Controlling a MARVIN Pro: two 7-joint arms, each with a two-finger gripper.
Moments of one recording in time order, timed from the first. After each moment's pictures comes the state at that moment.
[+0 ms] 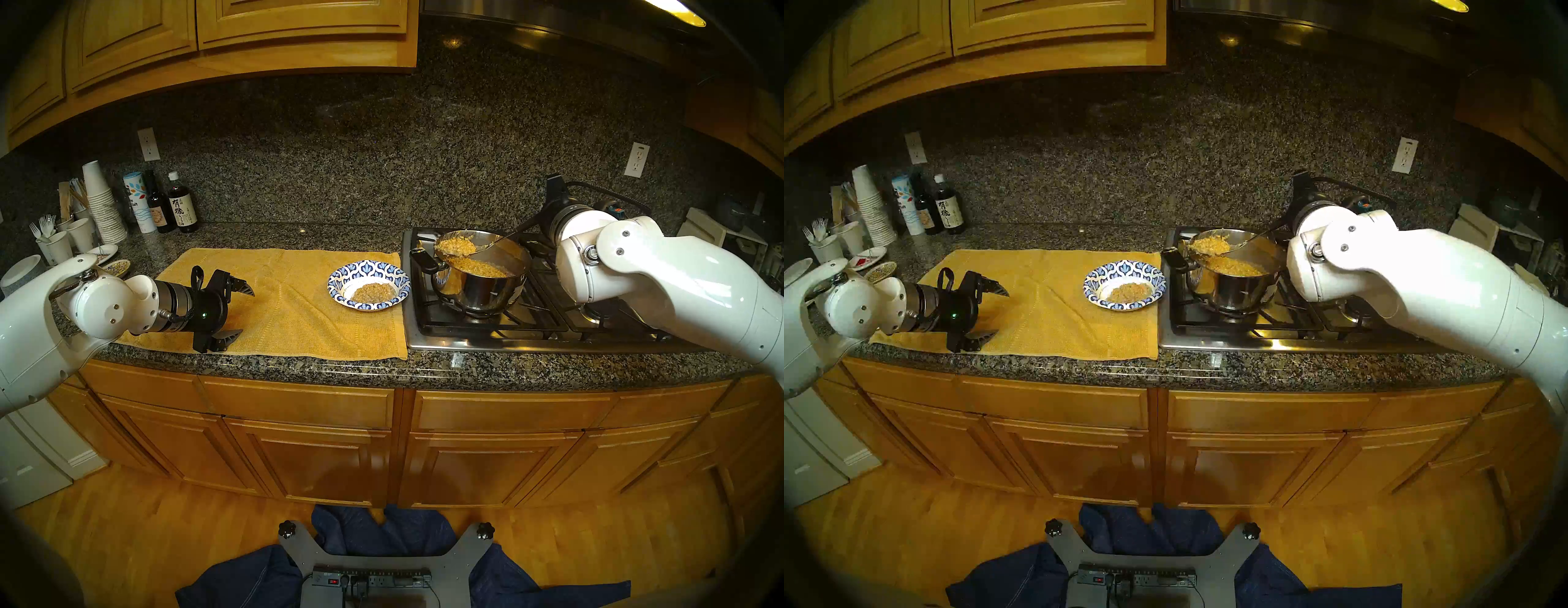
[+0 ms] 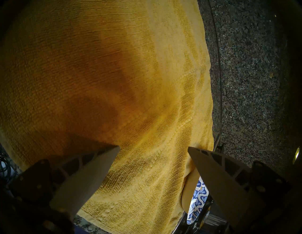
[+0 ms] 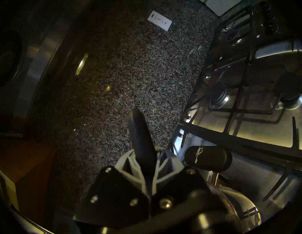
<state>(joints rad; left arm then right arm) 1.36 -0.18 -1.23 -1.89 -2.88 0.01 0.65 -0.16 -0.43 0.08 -2.05 2.23 -0.95 -0.88</state>
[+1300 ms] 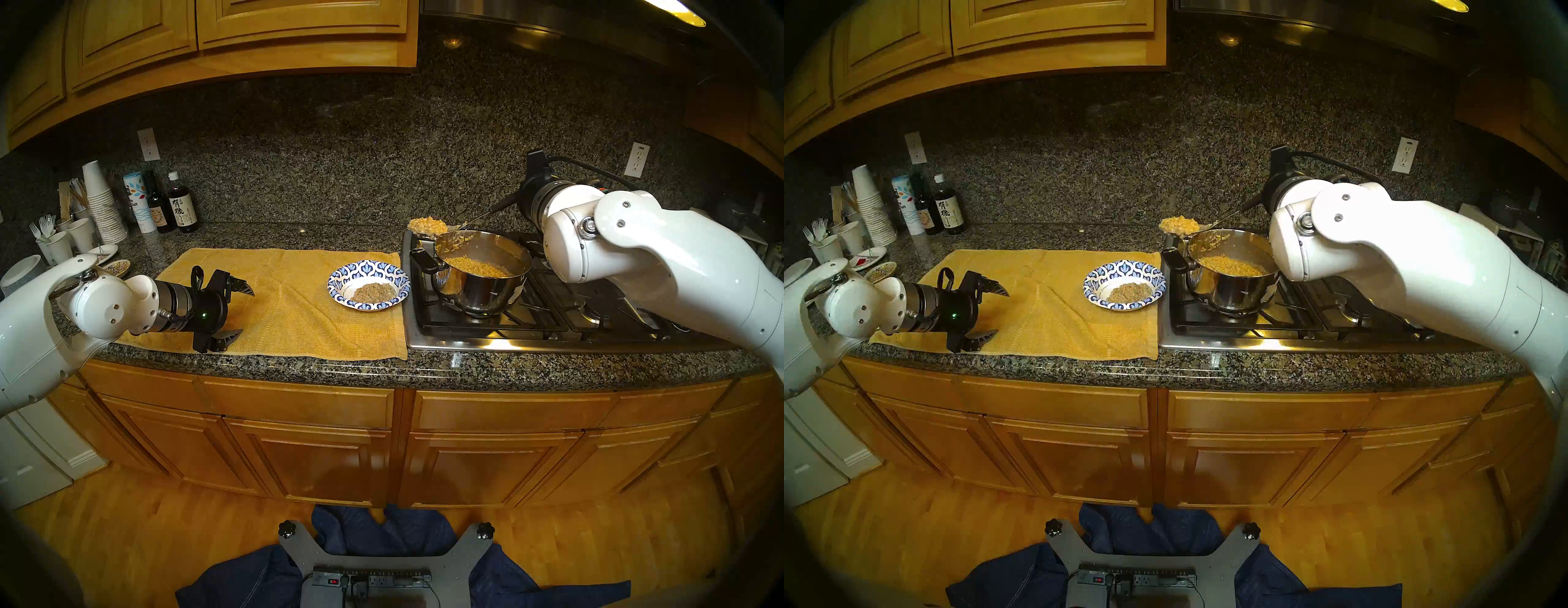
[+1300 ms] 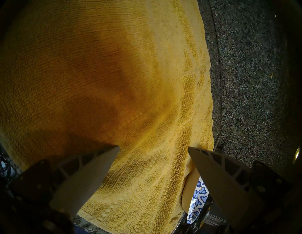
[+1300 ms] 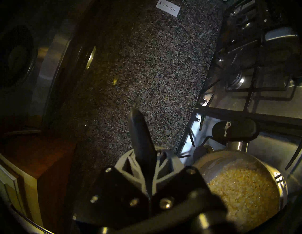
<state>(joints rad) 1.36 -0.18 -1.23 -1.89 -2.88 0.01 0.65 -0.11 -0.54 0.12 -2.07 2.30 -0.96 -0.87</state>
